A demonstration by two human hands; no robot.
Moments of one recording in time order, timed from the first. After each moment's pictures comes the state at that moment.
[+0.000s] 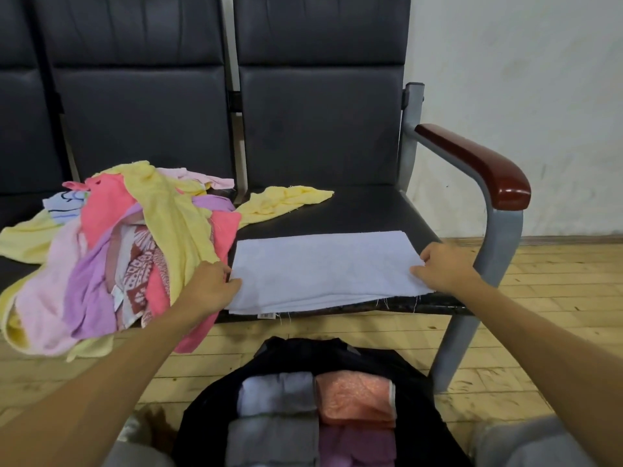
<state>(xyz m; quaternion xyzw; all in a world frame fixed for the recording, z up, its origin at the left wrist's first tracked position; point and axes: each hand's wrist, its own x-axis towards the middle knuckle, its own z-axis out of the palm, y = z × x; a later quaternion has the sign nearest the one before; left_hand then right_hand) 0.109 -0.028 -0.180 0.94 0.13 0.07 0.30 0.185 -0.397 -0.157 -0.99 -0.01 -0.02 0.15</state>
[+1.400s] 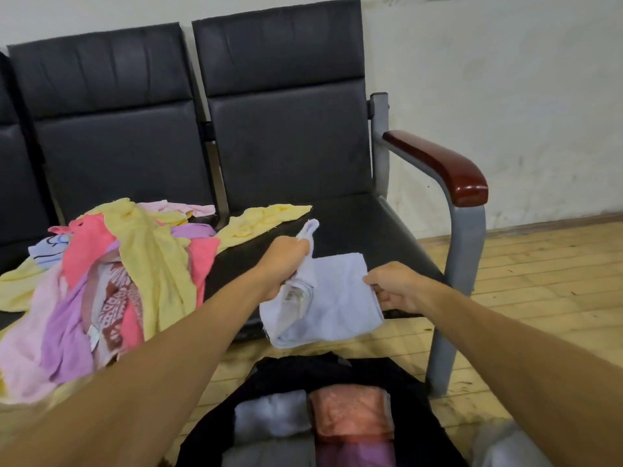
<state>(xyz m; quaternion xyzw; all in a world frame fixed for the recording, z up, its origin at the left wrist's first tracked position) 0.141 -0.193 -0.103 0.83 0.14 -0.02 0.54 0.177 -0.378 -0.166 -0.78 0.09 0.20 0.59</state>
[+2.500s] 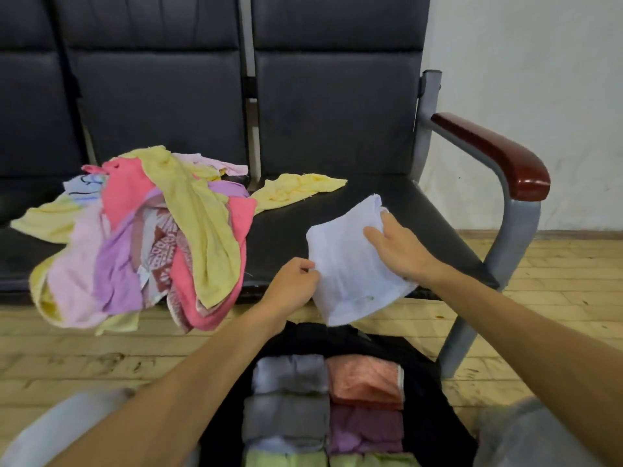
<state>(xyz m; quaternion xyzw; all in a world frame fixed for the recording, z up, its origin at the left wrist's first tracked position) 0.078 -0.125 -0.174 0.82 0.12 -0.03 0.56 0.148 -0.306 -0.136 -0.91 -0.15 0.03 0.39</state>
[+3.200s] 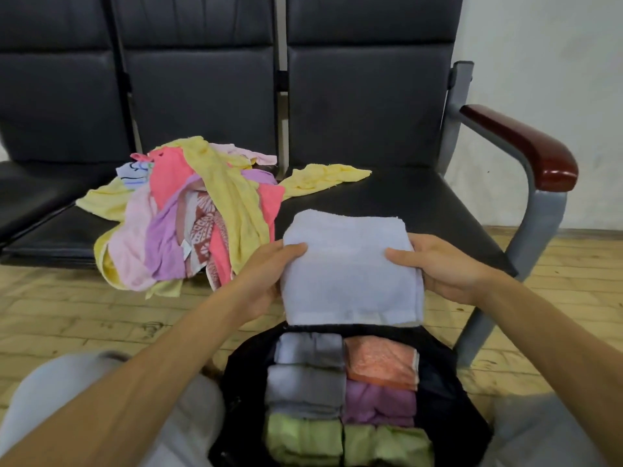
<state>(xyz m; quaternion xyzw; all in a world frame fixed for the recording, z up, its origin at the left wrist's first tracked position) 0.013 -0.079 -0.145 0.65 0.15 -0.01 0.75 0.079 -0.330 -0.123 -0.70 -0.15 0.28 0.64</state>
